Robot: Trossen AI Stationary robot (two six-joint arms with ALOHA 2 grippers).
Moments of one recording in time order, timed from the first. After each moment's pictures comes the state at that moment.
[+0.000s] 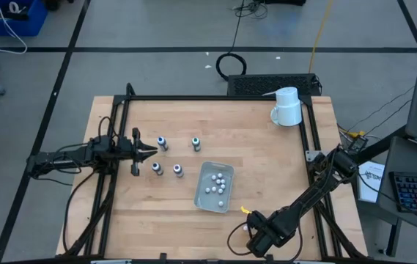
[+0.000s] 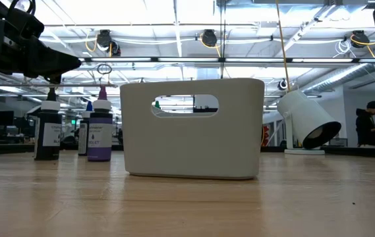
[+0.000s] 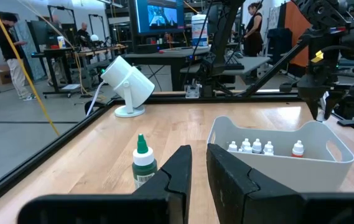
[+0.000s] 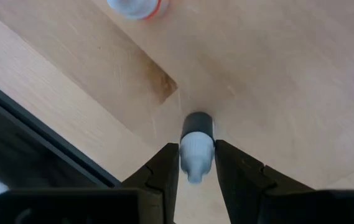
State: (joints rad) left arm 0.11 0.04 0.01 0.03 0.04 0.05; right arm 0.77 1.92 1.33 -0.83 -0.13 1.58
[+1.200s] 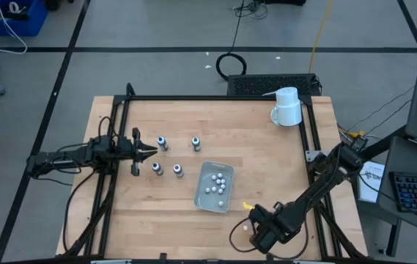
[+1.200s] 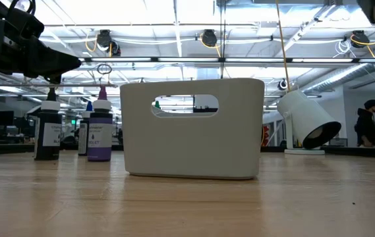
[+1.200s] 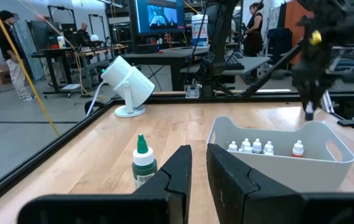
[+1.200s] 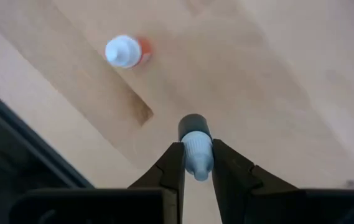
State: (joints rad) left arm 0.11 0.04 0.01 0.03 0.04 0.05; right arm 0.76 1.85 1.34 -0.96 0.00 1.50
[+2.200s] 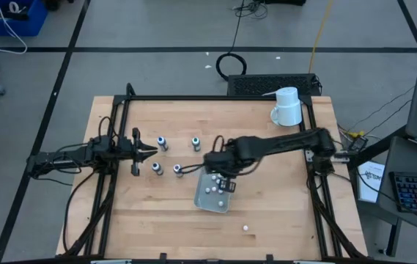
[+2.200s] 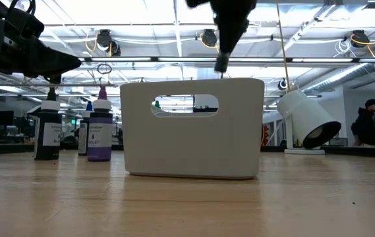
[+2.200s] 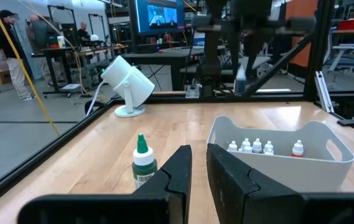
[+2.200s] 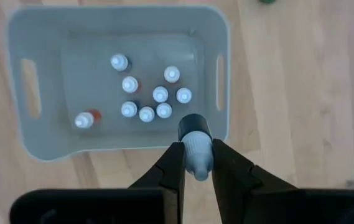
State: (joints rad) left arm 0.11 0.04 0.01 0.03 0.04 0.05; right arm 0.17 1.97 1.94 -1.39 0.13 0.38
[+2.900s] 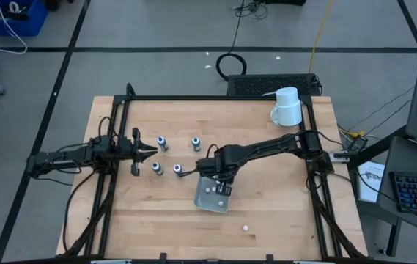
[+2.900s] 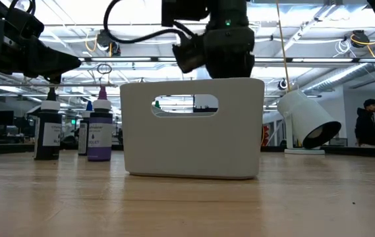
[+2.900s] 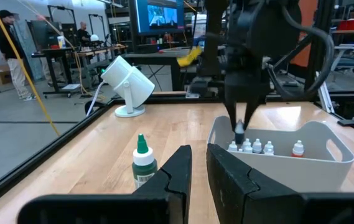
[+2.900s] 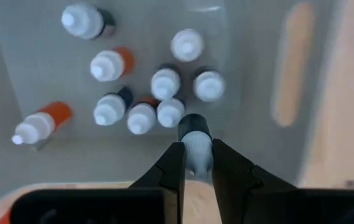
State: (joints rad) left arm 0.11 0.04 0.01 0.03 0.04 0.05; right arm 0.12 2.10 1.76 -1.23 0.00 0.34
